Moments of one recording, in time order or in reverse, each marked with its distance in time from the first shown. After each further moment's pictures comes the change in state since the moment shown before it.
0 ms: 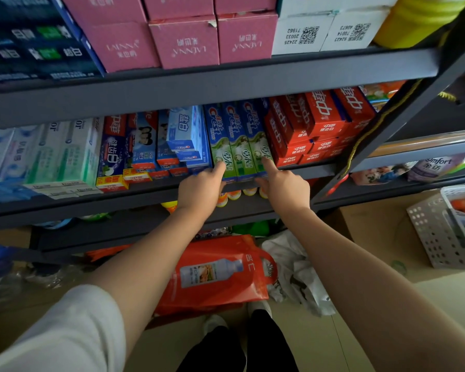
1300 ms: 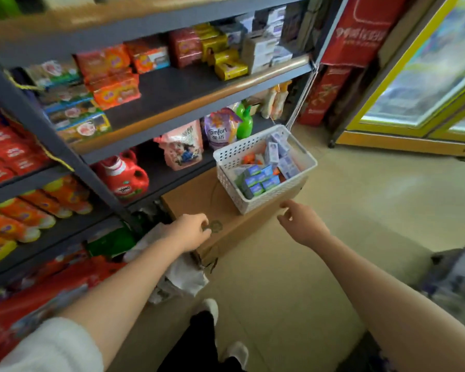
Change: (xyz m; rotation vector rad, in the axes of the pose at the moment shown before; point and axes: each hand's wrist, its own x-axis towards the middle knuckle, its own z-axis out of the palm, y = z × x) left_hand -0.069 0.501 0.062 -0.171 -0.760 0.170; right_hand -0.313 0.513 -0.059 0.421 -0.074 0.578
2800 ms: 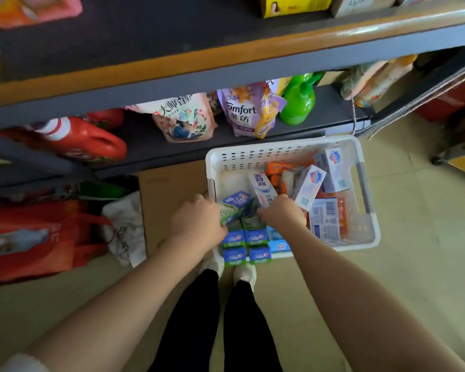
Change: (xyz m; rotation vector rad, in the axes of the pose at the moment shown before) left_hand 0.252 0.099 -0.001 0.112 0.019 -0.474; right_hand 0.349 0.026 0.057 -0.193 -0.473 0.117
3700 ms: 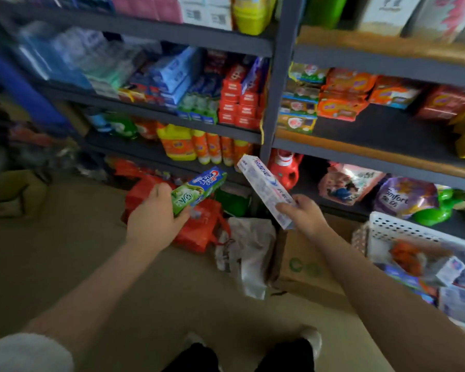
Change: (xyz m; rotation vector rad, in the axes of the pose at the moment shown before) left_hand -0.324 -0.402 0.020 -0.472 0.726 -0.545; right_hand -0.307 -0.239 0.135 0.242 -0.049 -0.745
